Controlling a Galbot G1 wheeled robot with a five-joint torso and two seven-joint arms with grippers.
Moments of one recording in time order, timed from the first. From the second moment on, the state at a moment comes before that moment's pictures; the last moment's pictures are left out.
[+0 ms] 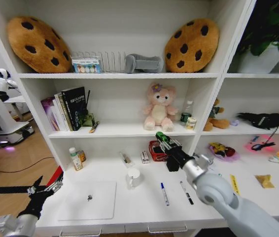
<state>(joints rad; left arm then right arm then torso) 1.94 -1.05 -0.94 -2.18 -0.79 -0.12 -0.11 -0.80 0.69 0.05 2.19 0.99 -0.17 0.28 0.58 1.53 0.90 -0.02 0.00</state>
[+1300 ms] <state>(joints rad) 1.94 -1.05 -0.94 -2.18 -0.79 -0.12 -0.11 -0.09 1.09 -0.57 1.58 1.18 -0.27 0.45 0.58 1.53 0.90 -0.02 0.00</state>
